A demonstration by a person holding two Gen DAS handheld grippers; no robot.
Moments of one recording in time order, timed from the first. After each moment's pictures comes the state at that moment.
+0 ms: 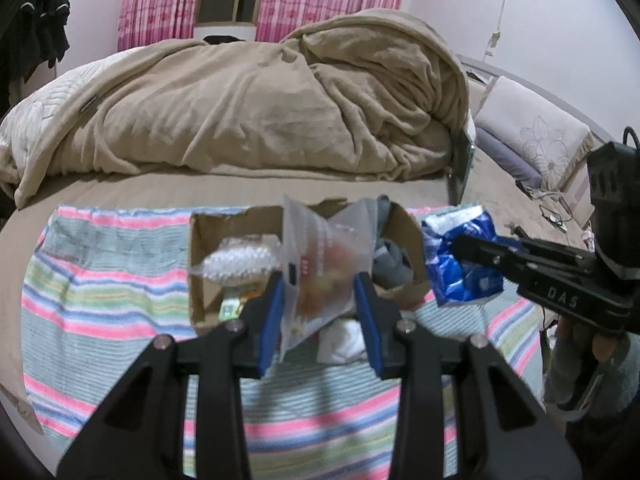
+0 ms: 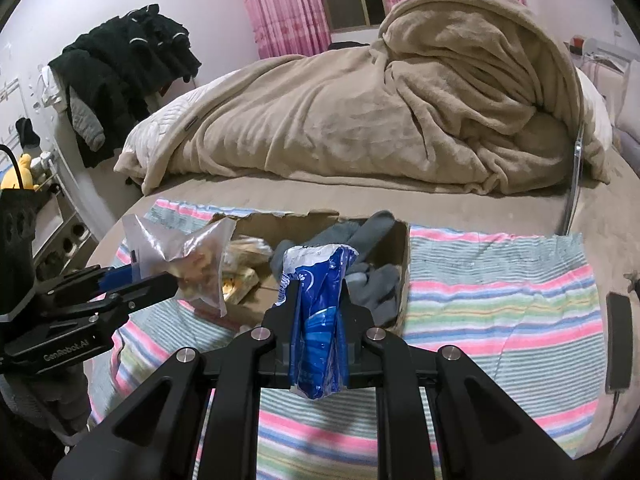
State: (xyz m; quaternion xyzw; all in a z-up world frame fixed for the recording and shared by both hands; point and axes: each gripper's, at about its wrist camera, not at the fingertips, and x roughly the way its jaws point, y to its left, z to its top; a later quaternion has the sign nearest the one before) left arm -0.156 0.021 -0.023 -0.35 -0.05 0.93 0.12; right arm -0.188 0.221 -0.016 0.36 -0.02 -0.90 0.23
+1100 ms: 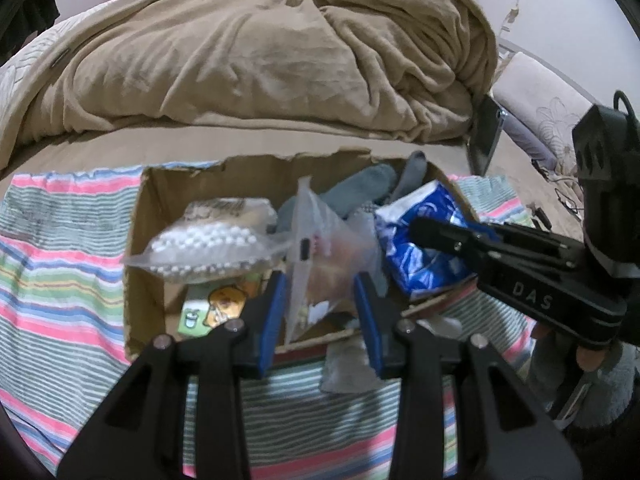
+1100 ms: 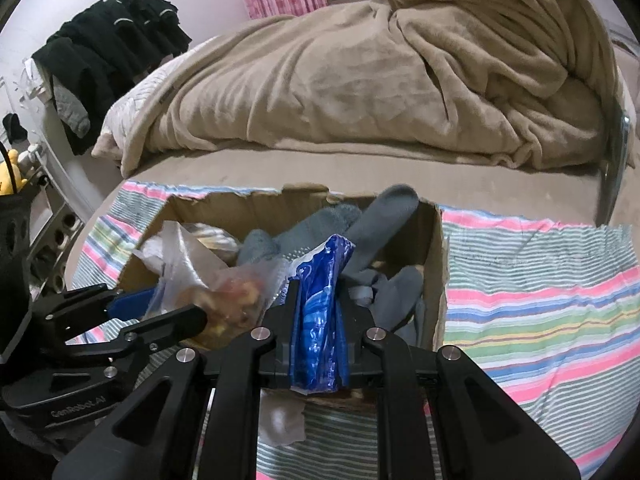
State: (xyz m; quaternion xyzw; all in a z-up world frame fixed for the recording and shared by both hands) left arm -0.215 0.037 -0.089 -0.42 -0.06 0.90 0.11; right arm -0.253 0.196 -0.079 0.41 -0.02 -0.88 0.23
